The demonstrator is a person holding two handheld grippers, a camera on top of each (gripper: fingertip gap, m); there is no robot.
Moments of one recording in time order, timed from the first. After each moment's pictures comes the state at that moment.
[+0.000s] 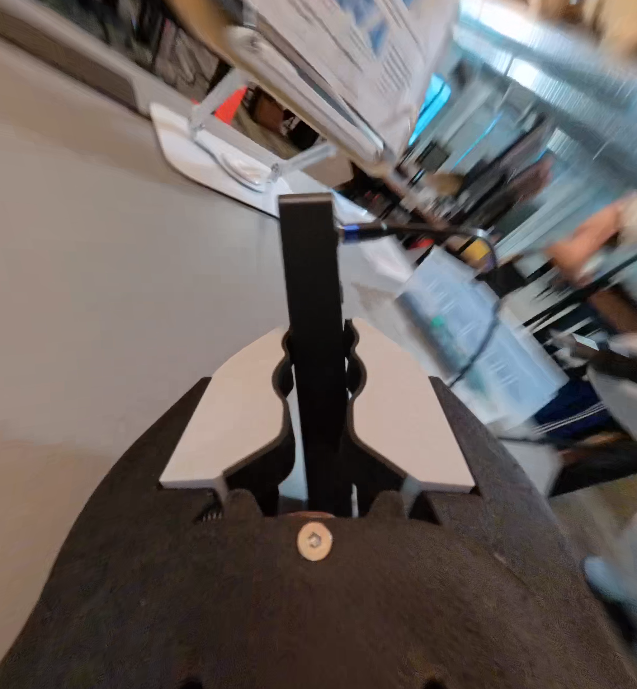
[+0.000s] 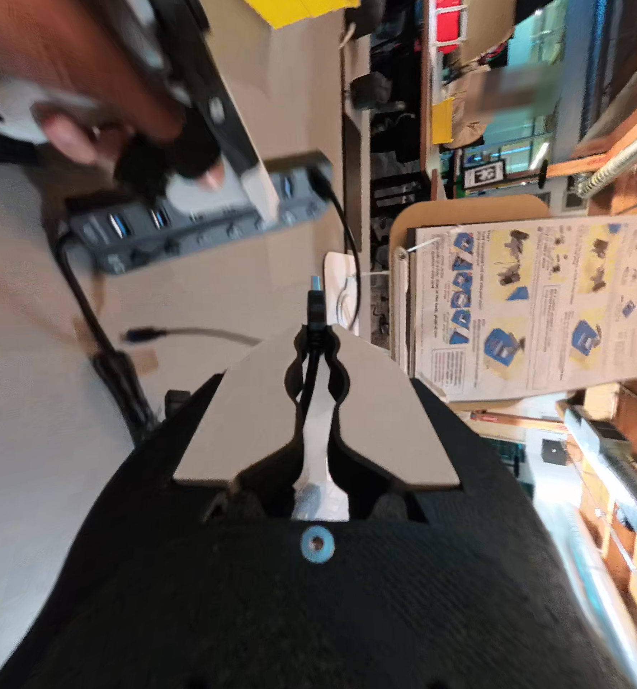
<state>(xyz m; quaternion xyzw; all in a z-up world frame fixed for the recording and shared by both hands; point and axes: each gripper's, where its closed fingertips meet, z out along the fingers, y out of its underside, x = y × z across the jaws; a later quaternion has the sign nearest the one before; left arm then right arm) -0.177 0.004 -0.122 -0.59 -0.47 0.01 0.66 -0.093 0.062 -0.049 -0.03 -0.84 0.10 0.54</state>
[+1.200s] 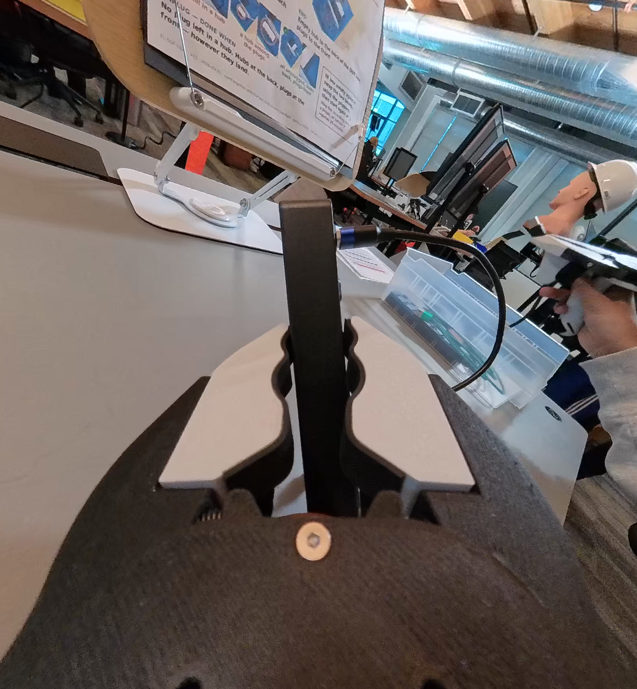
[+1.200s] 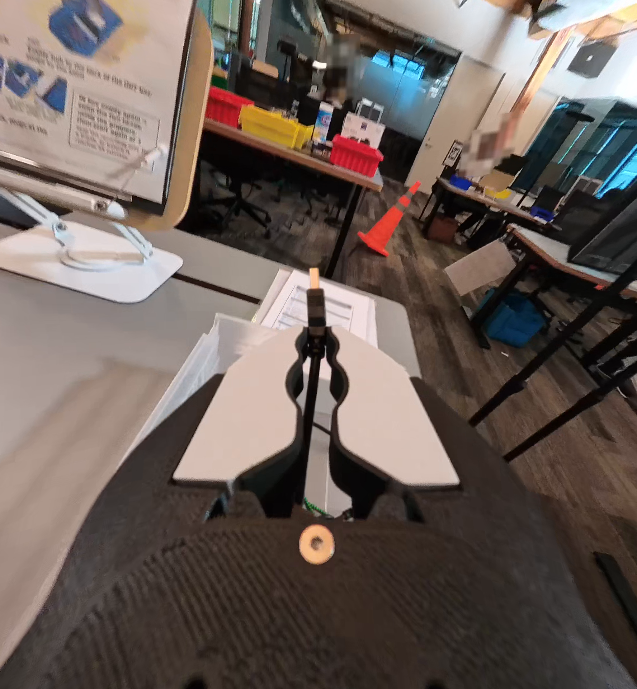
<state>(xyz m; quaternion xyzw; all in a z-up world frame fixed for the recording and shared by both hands) -0.167 0.013 -0.106 -0.61 -0.39 0.06 0.69 -0.134 0.464 0.005 -0.50 -0.56 0.35 0.57</state>
